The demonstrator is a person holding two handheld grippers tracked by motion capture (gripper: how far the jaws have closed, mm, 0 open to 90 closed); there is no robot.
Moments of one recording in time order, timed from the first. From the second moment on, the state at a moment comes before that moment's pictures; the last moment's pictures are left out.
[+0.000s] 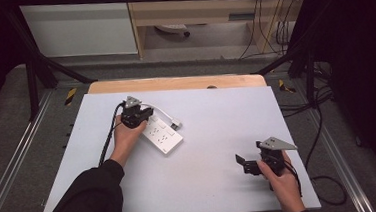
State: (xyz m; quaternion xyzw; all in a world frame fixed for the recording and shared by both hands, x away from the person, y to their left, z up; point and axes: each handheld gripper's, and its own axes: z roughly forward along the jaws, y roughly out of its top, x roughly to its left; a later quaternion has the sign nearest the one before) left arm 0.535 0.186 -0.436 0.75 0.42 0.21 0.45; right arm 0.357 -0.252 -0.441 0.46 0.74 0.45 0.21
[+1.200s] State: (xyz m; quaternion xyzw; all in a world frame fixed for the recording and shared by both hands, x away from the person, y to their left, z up) left arm 0.533 0.192 -0.424 0.73 0.44 0.21 0.49; right arm 0.357 -0.252 -0.442 0.46 0.74 0.45 0.21
